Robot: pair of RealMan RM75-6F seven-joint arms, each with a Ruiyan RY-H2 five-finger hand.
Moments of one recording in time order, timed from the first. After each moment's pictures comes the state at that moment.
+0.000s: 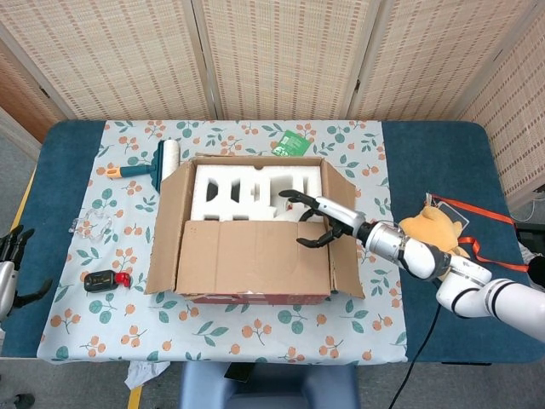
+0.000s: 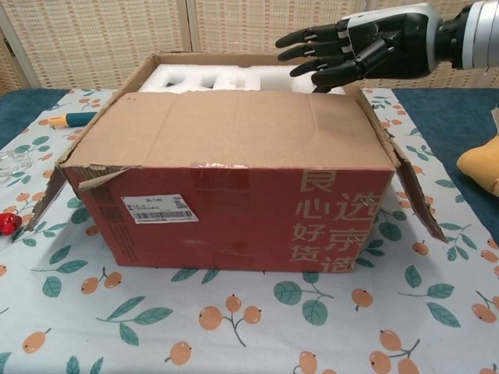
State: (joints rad) left arm -0.18 -1.10 -0.13 -1.53 1.31 1.33 -0.10; right arm 1.05 -1.20 -0.02 -1.30 -1.76 0.83 1.56
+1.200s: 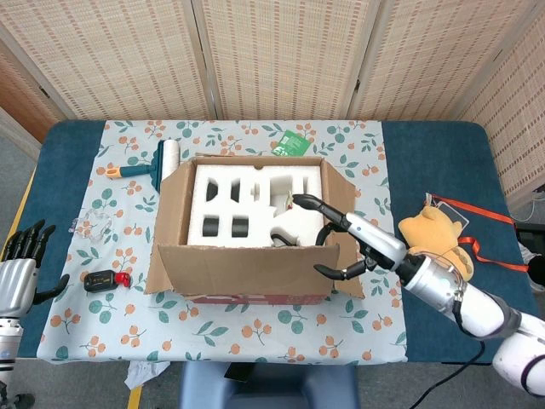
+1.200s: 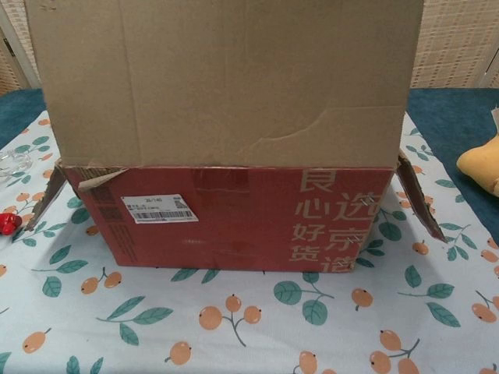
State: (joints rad) left arm -0.21 -1.15 -0.13 -1.52 1.39 1.37 -0.02; right arm 0.86 -0.76 0.02 -1.96 -1.67 1.09 1.23
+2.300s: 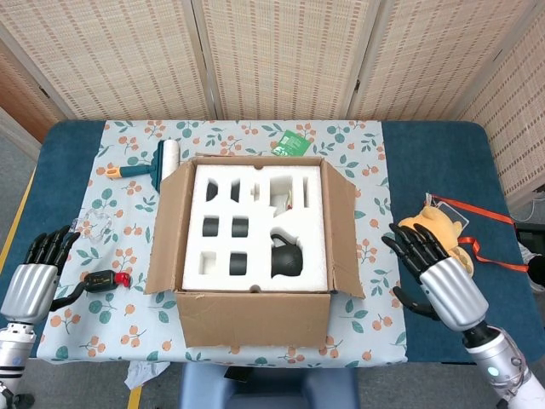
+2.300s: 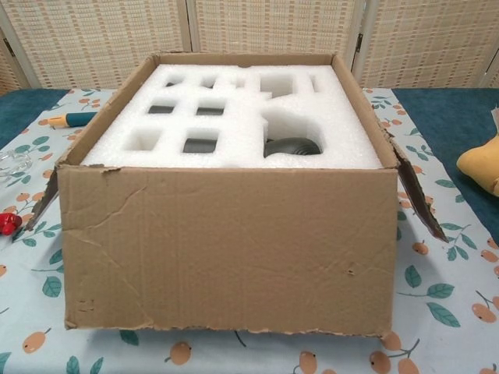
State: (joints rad) left arm -0.22 -1.15 -0.07 -1.54 1.50 1.41 0.02; right arm 0.31 -0.98 -0.05 -1.87 -1.74 1.50 -0.05
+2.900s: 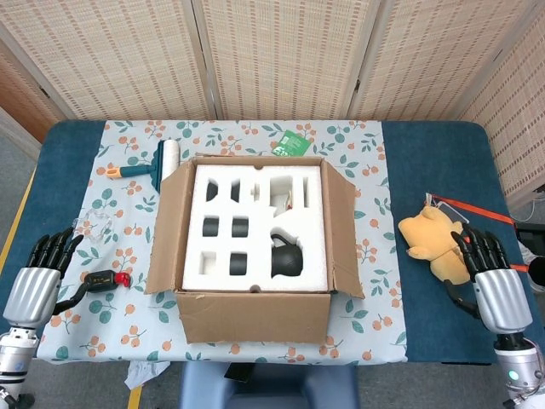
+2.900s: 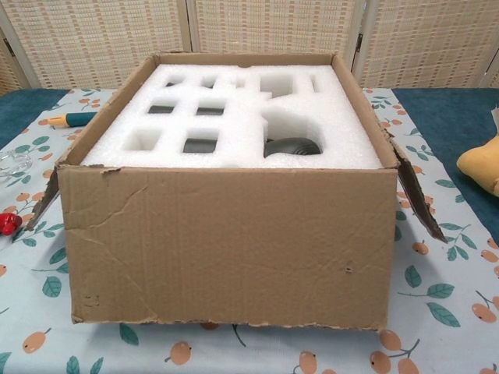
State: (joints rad) left arm -0.21 -1.16 -0.06 -1.54 1.53 1.45 0.04; right arm 0.13 -1.17 0.02 -1.56 -1.58 1.61 0.03
